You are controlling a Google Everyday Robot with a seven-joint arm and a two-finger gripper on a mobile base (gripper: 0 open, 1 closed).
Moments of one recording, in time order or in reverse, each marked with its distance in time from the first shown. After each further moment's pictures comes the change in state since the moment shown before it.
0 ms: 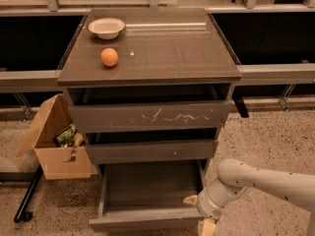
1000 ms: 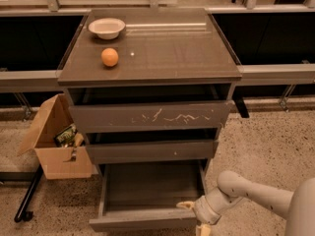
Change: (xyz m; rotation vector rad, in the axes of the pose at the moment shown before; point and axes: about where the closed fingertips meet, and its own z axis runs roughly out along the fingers) arm 0.040 -0.040 0.068 -0.014 -0.171 -0.171
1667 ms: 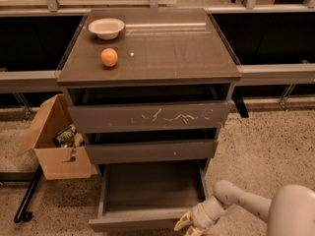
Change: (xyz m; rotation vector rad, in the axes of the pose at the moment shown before) arm 0.044 -0.017 0.057 -0.022 -0.104 -0.080
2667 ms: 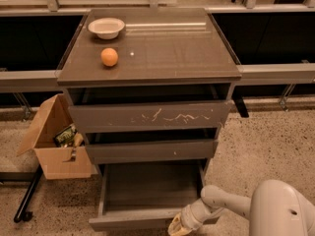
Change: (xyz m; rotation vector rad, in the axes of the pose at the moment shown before) arm 0.035 -0.044 0.054 0.092 0.103 0.094
